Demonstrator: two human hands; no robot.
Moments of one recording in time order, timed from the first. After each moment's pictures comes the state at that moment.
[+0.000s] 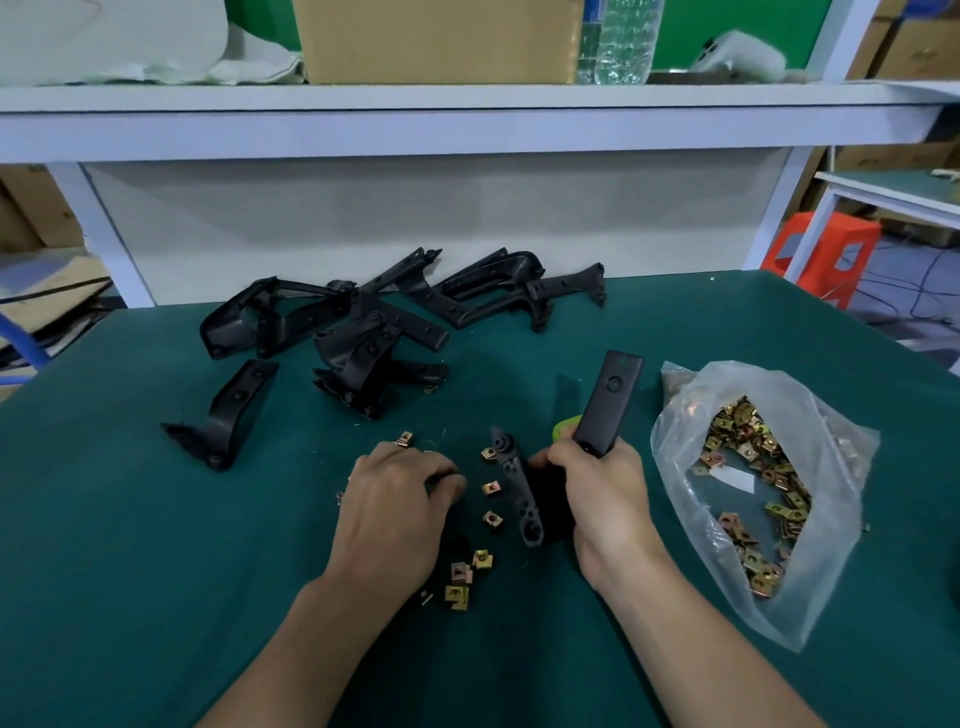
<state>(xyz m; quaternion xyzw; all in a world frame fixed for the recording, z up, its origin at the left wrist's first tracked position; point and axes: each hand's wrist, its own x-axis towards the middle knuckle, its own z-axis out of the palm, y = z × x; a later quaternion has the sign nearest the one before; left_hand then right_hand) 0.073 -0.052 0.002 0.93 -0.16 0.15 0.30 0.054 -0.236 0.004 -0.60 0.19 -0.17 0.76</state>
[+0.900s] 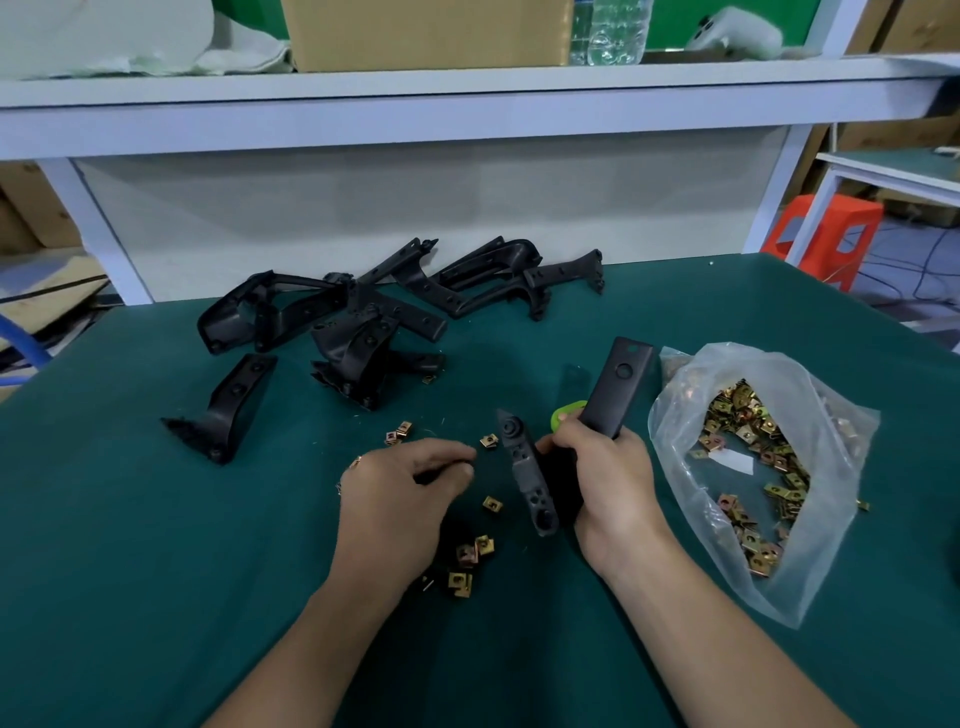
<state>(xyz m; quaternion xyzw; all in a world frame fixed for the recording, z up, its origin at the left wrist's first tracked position) 0.057 -0.061 0.011 0.84 -0.07 0.08 0.54 0.051 -0.237 0.013 -0.52 0.20 -0.14 0.82</state>
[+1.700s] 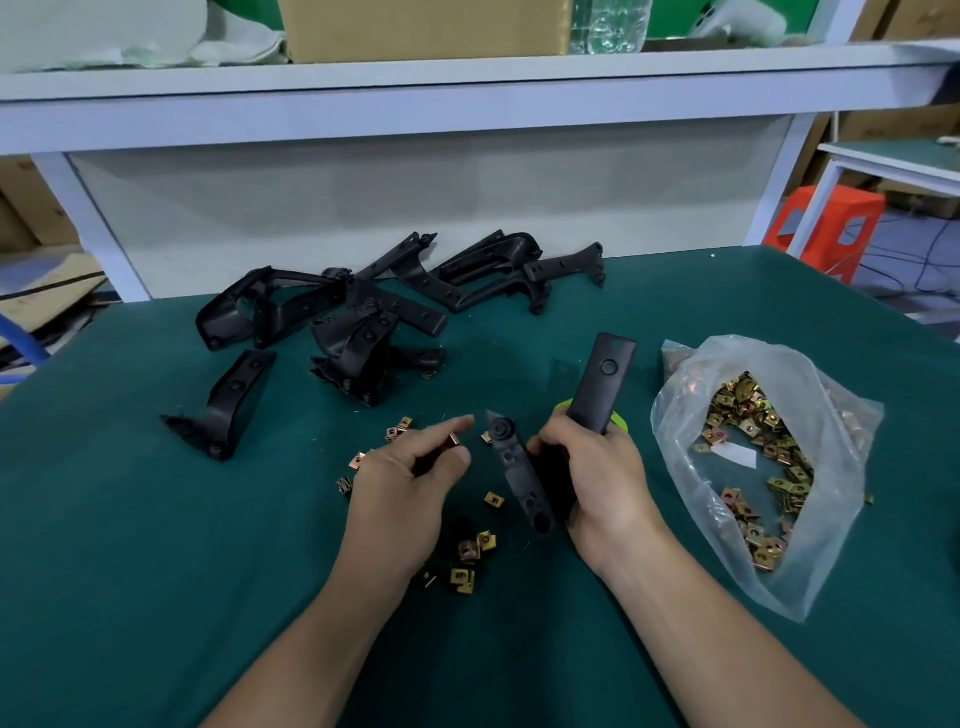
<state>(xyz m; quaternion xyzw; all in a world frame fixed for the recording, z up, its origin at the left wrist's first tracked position) 0.058 -0.063 0.011 0.76 -0.08 0.03 0.64 0.044 -0.229 0.023 -0.53 0.18 -0.10 0.82</state>
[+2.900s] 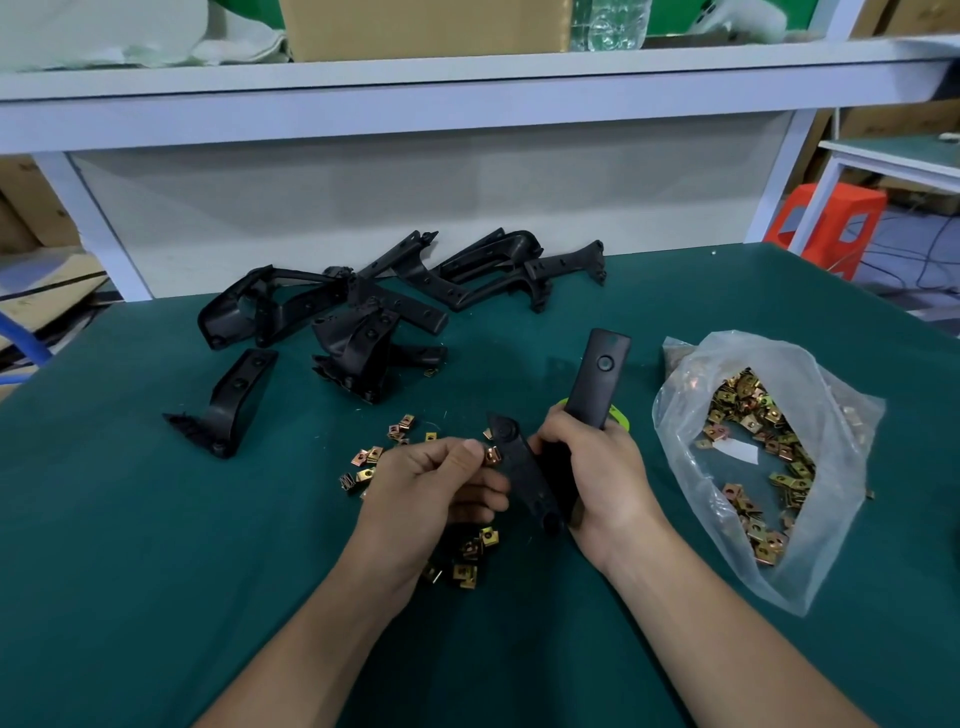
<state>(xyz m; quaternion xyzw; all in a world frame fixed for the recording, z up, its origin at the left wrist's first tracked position) 0.045 -0.071 0.027 0.64 -0.06 -0.12 0.76 0.045 -0.228 0.021 -0.52 0.16 -0.08 0.84</state>
